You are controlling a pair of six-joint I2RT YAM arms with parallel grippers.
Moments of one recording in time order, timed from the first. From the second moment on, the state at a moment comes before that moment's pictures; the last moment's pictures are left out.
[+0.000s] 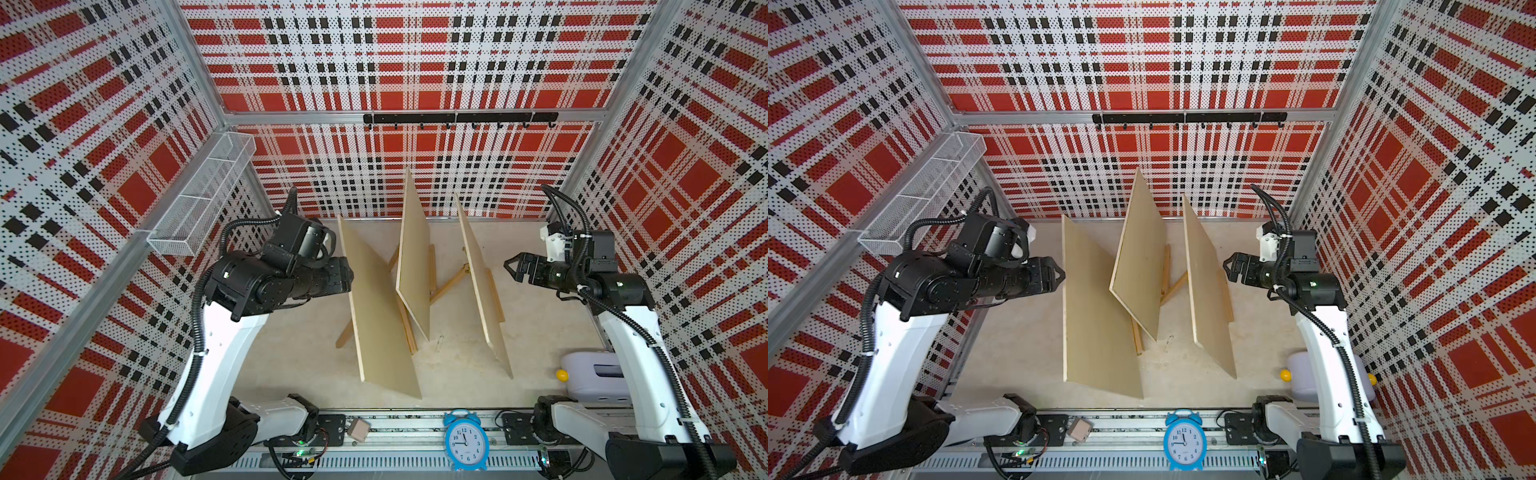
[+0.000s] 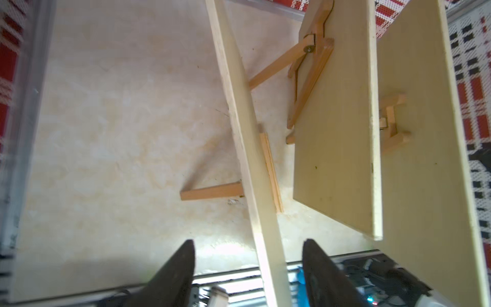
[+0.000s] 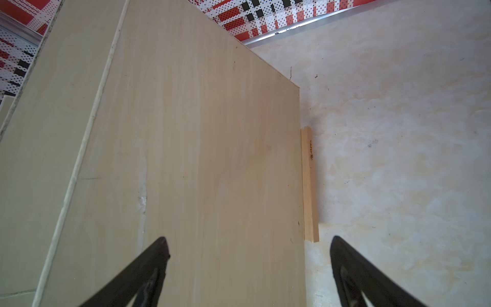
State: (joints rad) left arm -0.53 1.27 1.91 -1.55 -0.07 -0.60; right arm 0.01 1.11 1.31 -0.95 -0.35 0.23
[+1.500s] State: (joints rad) left arm -0.64 1.45 1.85 -1.56 -0.17 -0.80; right arm 0.01 1.18 1.32 -0.94 -0.49 0.19
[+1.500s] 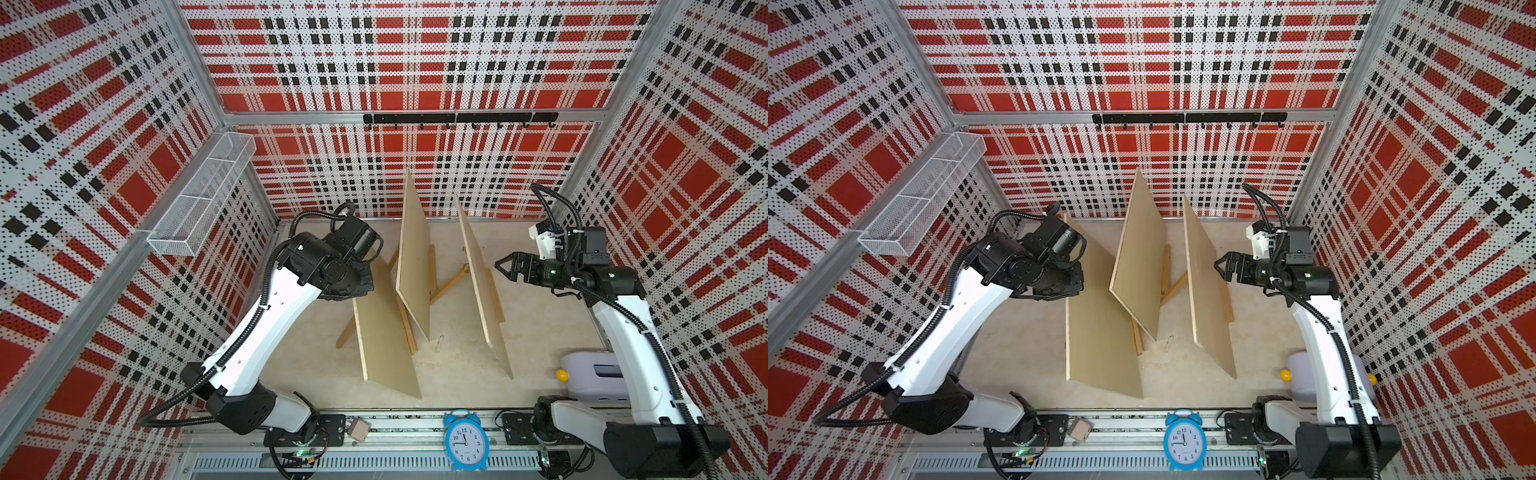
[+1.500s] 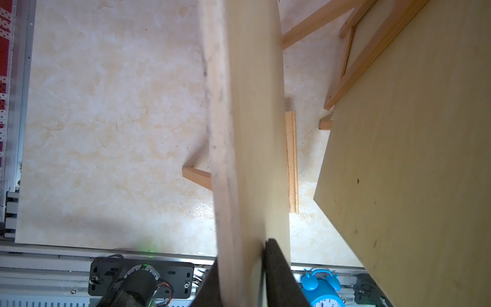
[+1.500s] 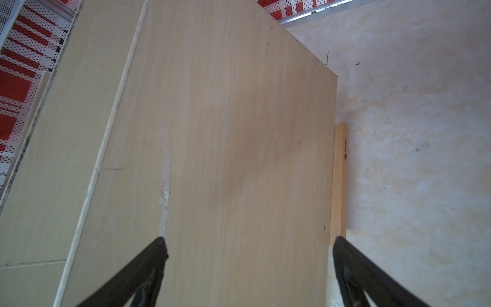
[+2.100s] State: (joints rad) left arm -0.65 1.45 1.88 -1.51 -0.12 -0.85; right arm 0.01 1.18 1.33 -0.93 -0.50 0.18
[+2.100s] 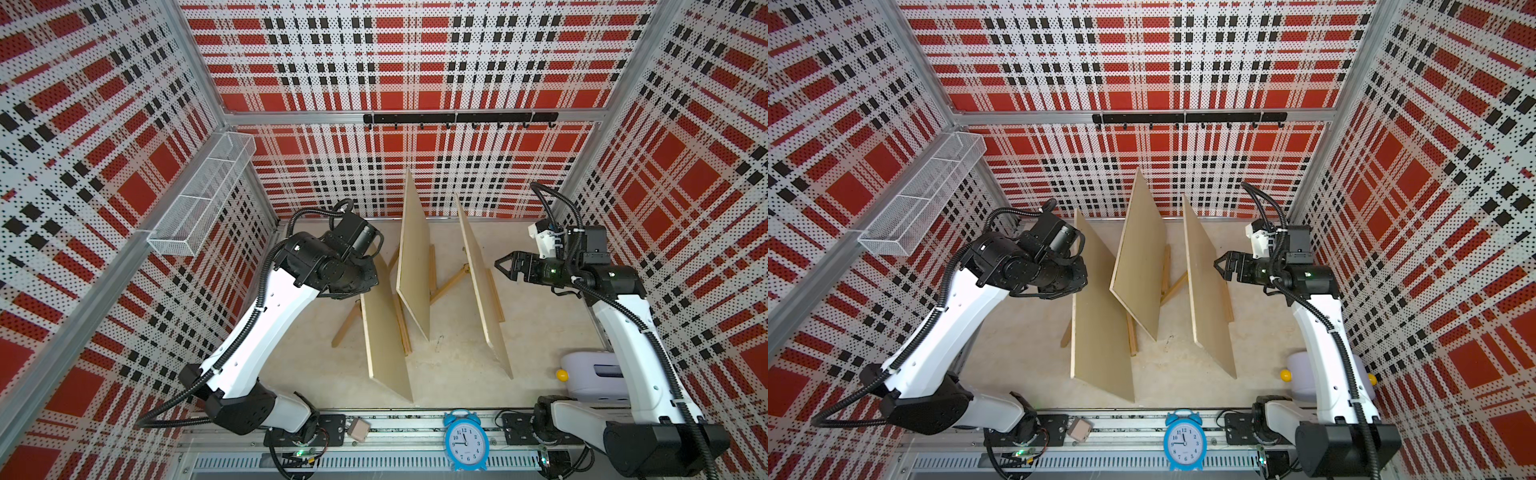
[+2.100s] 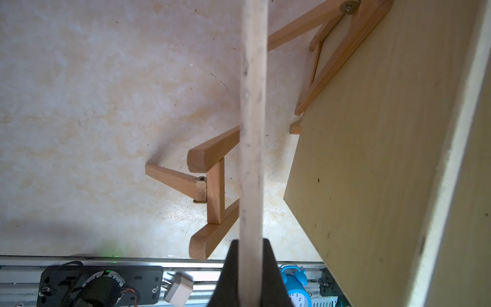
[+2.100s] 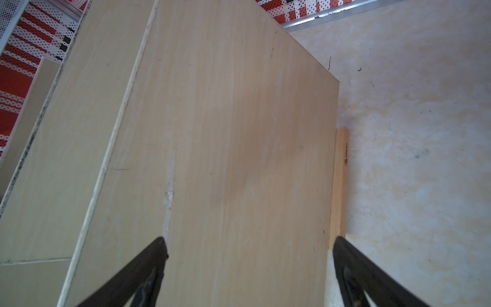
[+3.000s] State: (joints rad) left arm -0.68 1.41 1.98 -1.55 -0.16 -0.75; right arm 0.01 1.14 1.32 -0.95 -0.48 0.17
